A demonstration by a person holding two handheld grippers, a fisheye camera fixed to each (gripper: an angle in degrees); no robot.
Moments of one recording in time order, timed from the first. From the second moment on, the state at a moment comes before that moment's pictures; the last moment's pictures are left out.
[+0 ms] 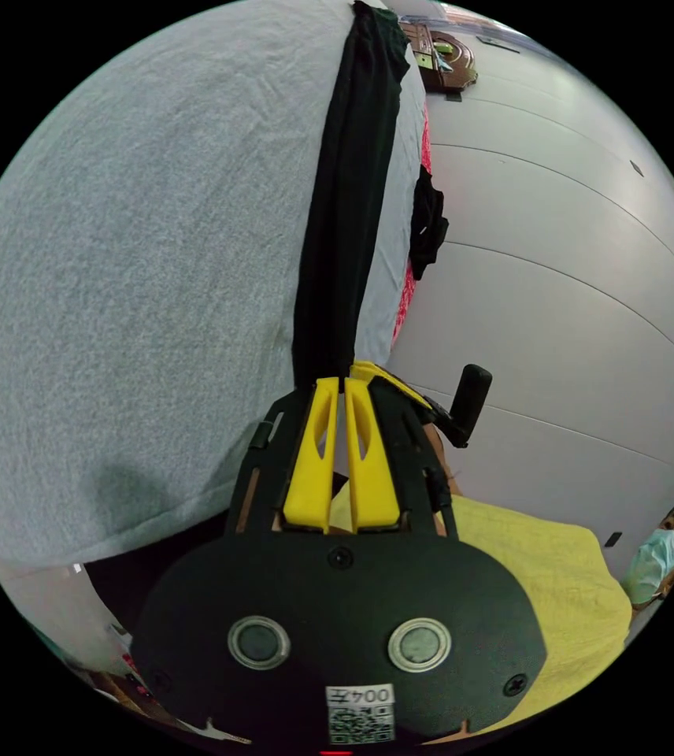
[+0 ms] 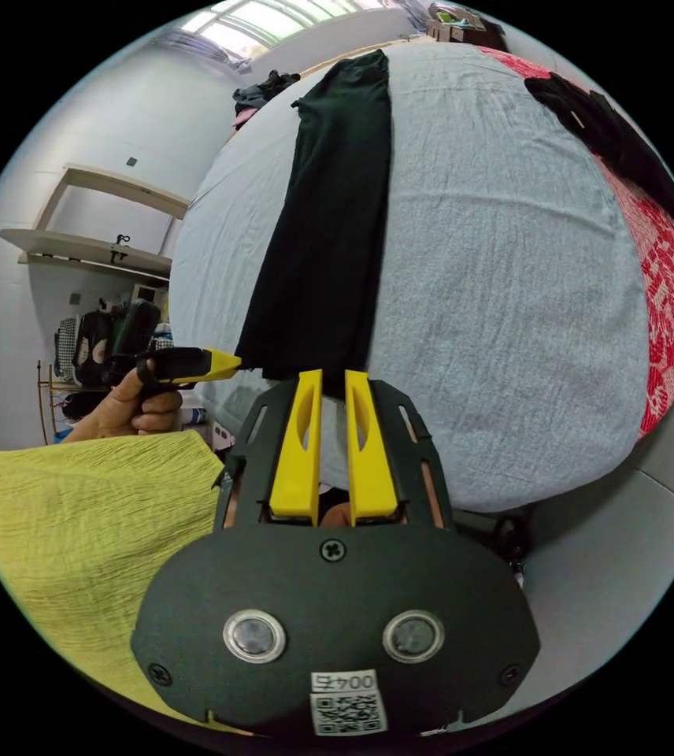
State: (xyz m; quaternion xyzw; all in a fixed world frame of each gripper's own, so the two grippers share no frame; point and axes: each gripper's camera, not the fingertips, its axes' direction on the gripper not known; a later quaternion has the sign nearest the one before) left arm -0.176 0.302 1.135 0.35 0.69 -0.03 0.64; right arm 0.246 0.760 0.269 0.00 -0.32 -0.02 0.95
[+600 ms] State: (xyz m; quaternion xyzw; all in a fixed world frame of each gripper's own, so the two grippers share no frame) left arm -0.180 0.309 1.146 0.34 0.70 -0.02 0.63; right arm 0.254 0.727 0.279 0.00 -0.34 0.00 0.94
